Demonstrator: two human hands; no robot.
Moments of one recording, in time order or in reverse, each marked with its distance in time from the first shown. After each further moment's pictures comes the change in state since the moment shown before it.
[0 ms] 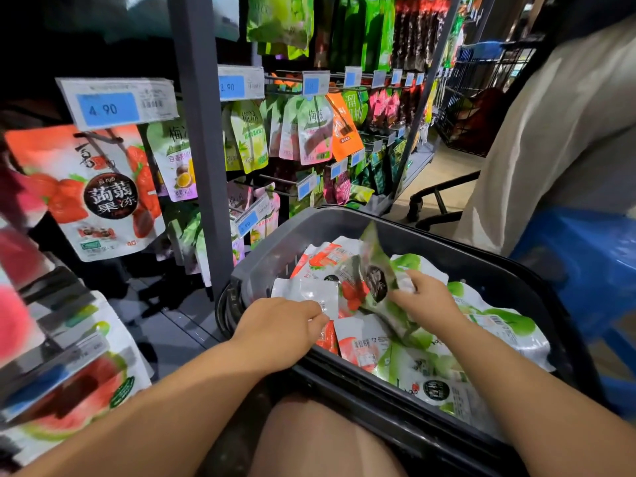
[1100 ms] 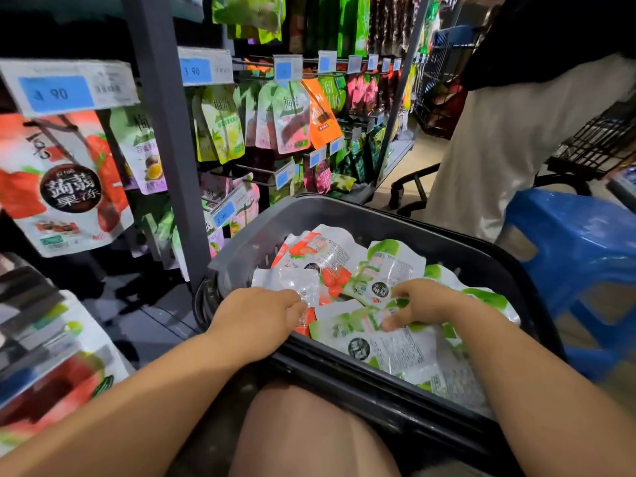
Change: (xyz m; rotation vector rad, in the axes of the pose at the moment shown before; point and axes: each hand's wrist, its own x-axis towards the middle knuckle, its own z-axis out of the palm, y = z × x) left_hand 0.002 0.001 0.000 0.098 -0.031 -0.001; right_hand 0.002 0.022 -0.037 -0.493 -0.472 0.088
